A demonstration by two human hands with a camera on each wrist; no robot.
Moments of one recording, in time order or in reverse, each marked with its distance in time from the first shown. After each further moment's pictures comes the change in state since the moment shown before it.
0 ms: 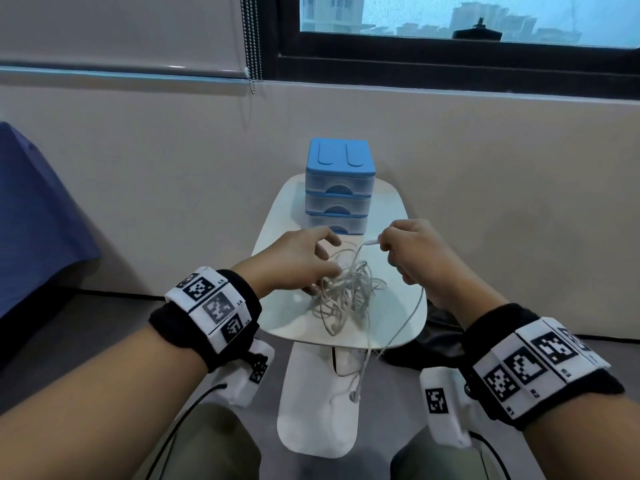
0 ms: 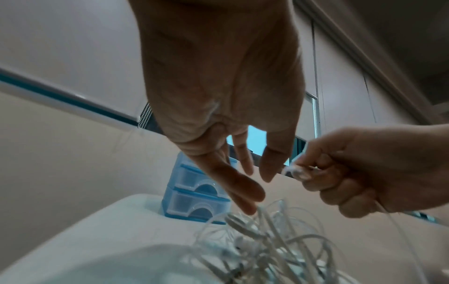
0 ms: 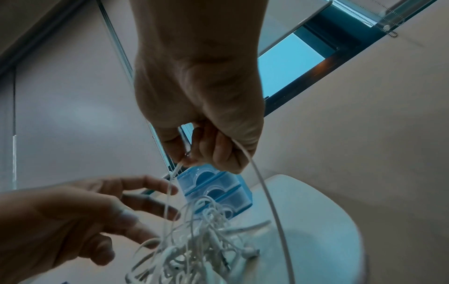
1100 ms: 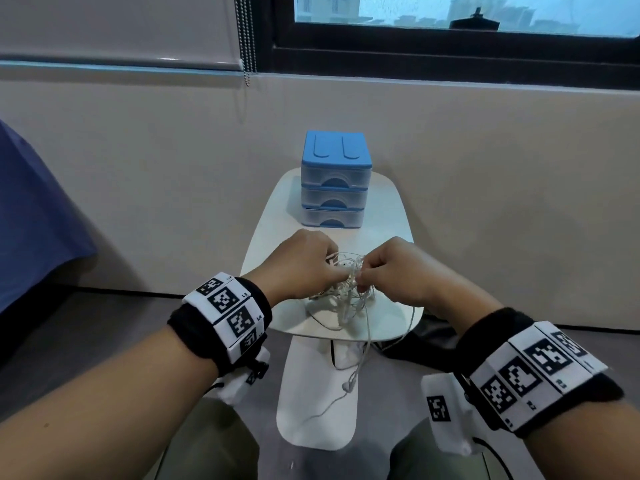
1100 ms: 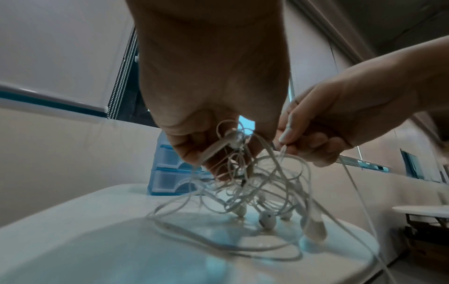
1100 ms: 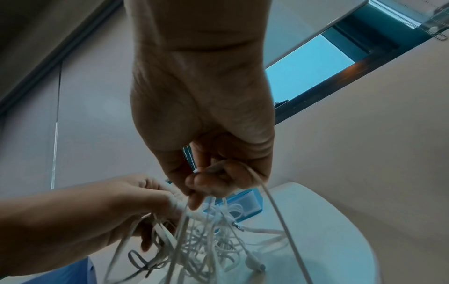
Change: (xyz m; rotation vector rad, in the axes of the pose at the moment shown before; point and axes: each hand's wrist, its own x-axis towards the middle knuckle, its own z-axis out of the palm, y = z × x) left_hand 0.003 -0.003 0.023 0.407 0.147 0.207; right_hand -0.018 0.007 0.006 -0.511 -0.269 -0.051
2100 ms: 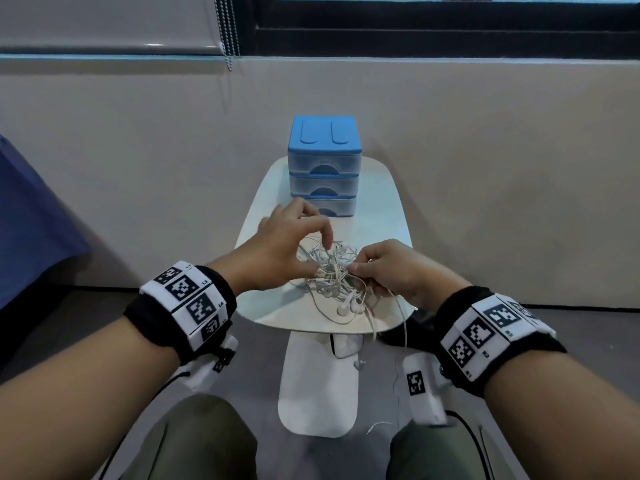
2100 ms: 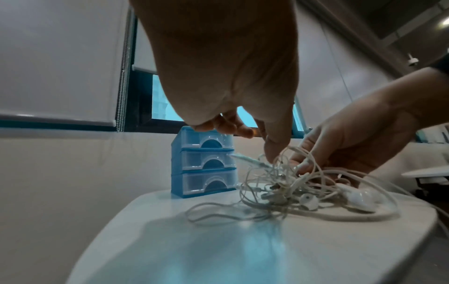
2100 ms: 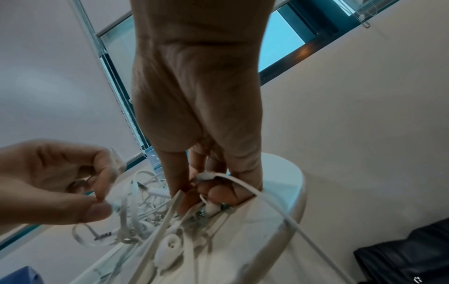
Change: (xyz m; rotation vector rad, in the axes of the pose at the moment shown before) left_hand -0.001 -0.018 -0.013 0.057 -0.046 0.183; right_hand 0.036 0.046 0.024 0.433 -0.088 0.136
